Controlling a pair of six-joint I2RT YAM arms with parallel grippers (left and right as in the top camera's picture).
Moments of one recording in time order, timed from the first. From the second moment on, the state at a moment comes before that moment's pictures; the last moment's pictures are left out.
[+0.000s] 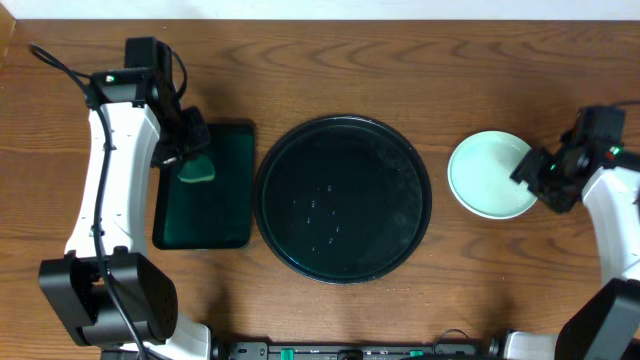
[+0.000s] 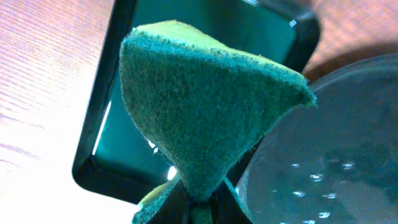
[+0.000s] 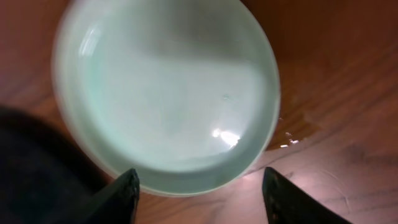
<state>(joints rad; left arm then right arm) 0.08 1.72 1.57 -1.28 0.02 -0.33 -0.28 1.54 1.15 -0.89 -0.14 0.39</state>
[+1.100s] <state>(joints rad) 0.08 1.51 1.33 -1.14 -0.01 -0.17 0.06 1.36 1.38 -1.05 -0.15 0.11</state>
